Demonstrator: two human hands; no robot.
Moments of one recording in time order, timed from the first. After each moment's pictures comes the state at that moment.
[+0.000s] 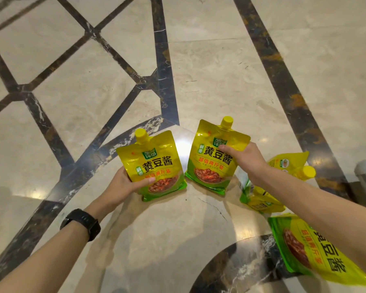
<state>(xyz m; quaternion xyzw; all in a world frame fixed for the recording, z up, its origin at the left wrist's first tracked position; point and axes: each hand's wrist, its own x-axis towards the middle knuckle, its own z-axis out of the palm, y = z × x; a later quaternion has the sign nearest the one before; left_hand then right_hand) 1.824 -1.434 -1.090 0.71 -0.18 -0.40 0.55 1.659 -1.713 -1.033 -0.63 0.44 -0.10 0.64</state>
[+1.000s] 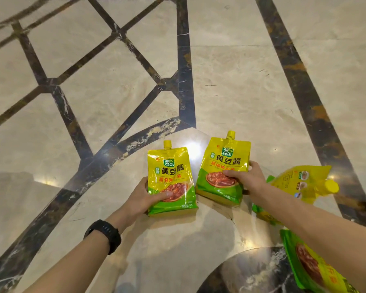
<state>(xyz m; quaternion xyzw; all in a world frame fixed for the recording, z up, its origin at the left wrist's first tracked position) 1.790 -1.420 -1.110 0.76 -0.04 -0.44 0.49 1.659 -1.687 -1.063 -0.52 0.54 -0.03 0.66</state>
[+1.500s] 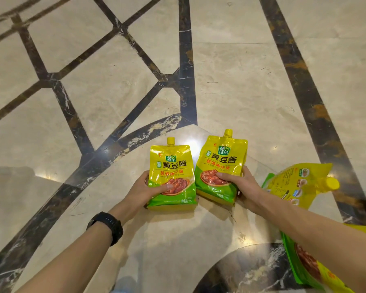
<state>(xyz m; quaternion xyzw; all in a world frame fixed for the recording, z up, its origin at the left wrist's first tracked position) 1.793 -1.421 -1.112 0.73 -0.02 -0.43 0.53 1.646 -1.664 -1.077 -0.49 0.48 0.01 0.72</state>
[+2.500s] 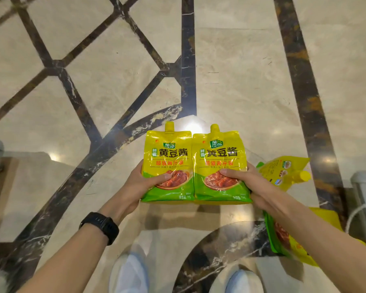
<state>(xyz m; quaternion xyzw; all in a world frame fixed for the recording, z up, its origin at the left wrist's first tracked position) 1.769 -1.412 -1.017 0.68 0.04 -0.45 0.58 1.621 -1.663 -0.986 -0.47 0.44 0.09 0.76</state>
